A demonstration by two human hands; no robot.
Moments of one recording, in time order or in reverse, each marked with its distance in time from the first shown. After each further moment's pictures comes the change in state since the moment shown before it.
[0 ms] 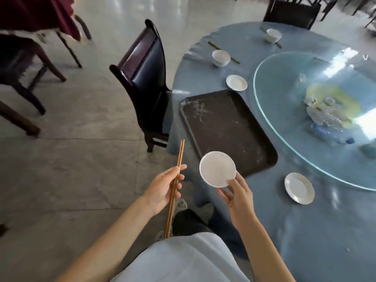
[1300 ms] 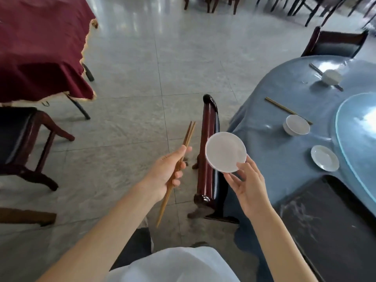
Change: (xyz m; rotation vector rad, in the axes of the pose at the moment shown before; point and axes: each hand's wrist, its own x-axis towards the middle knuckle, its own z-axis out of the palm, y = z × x) left_hand 0.300 0.549 -0.238 0.222 -0.056 -0.001; right_hand 0.218 -0.122 0.590 0.151 -0.089 -0.130
